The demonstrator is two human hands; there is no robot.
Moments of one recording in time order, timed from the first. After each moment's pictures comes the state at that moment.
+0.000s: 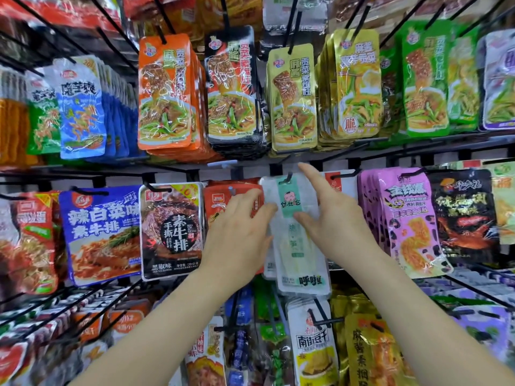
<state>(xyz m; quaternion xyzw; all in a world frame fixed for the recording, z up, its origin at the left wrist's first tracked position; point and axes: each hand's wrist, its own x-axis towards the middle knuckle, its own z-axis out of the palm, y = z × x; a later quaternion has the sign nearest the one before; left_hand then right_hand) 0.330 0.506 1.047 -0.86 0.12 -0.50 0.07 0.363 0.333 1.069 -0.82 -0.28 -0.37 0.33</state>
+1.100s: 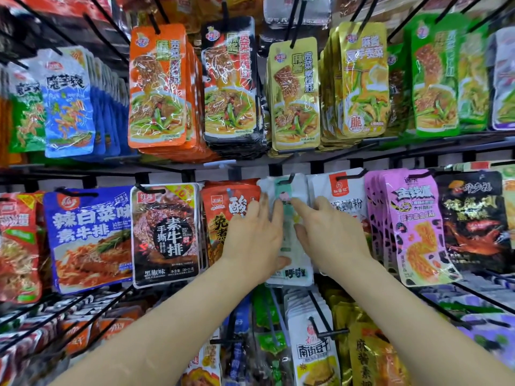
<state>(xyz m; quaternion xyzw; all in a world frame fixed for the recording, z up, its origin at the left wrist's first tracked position) 0.365 0.484 1.050 -0.90 0.02 -0.36 0.26 0.393 0.346 1.050 -0.88 -0.21 -0.43 0.05</state>
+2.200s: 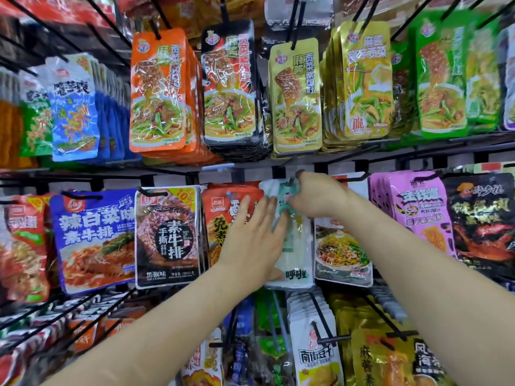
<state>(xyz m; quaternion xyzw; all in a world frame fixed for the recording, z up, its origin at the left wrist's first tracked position) 0.361 0.491 1.048 -0.89 0.04 -0.32 0.33 0.433 0.357 1.126 -0.94 -0.22 -0.22 0.16</state>
